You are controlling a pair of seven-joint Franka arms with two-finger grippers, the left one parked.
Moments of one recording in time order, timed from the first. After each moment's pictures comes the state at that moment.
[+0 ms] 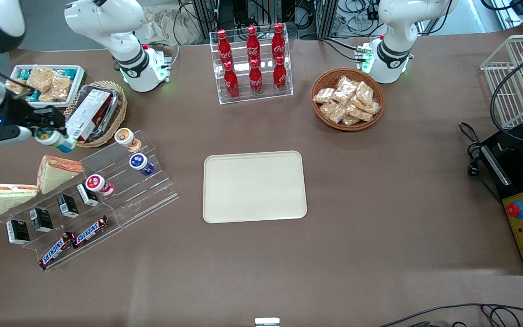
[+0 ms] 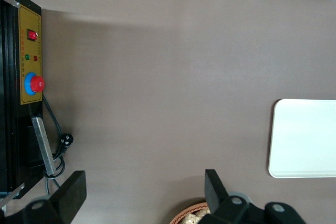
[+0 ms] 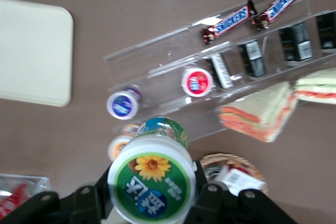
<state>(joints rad) 0.04 -0.15 0.00 -1.81 0.05 1.60 -0.08</state>
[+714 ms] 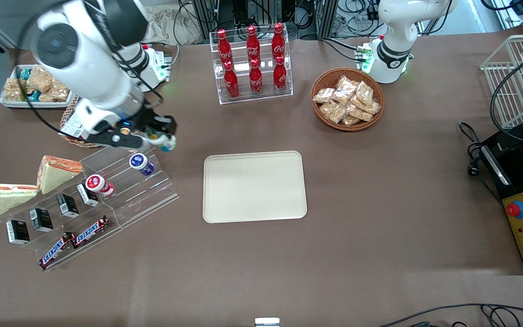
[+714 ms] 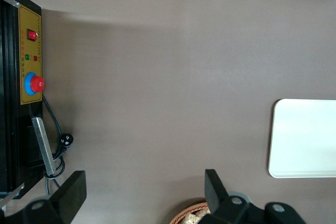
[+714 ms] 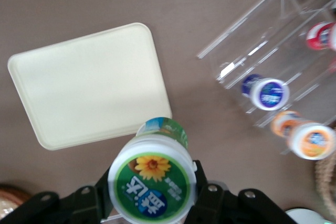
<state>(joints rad) 0.12 0.04 0.35 -1.78 0.11 1.79 0.70</state>
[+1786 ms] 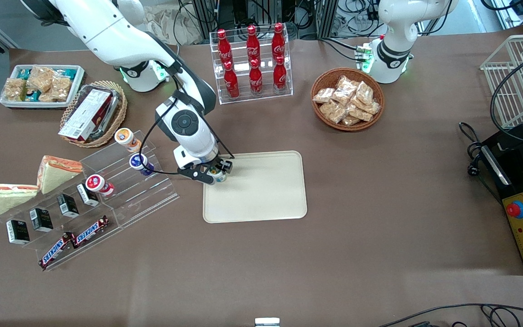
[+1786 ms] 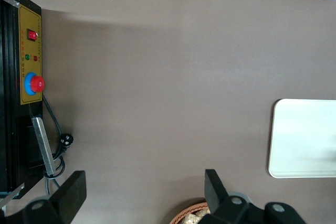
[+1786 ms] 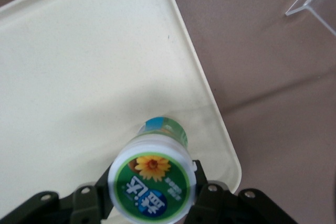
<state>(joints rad) 0.26 0.42 0.36 -2.10 -0.15 2.52 1.09</state>
